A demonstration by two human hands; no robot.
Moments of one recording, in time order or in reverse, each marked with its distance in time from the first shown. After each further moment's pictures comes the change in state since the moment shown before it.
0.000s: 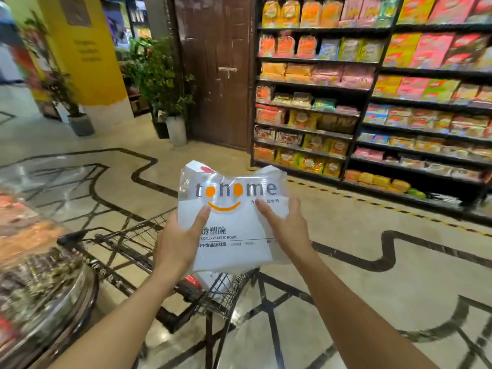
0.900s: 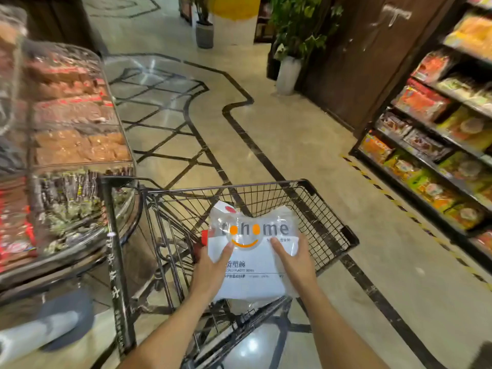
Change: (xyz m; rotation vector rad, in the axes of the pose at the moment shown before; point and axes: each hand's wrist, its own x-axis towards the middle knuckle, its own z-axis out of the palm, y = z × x) left_hand 0.174 -0.203 0.122 -0.281 0.157 -0.667; right_hand 0.238 0.152 0.227 -0.280 -0.540 0.111
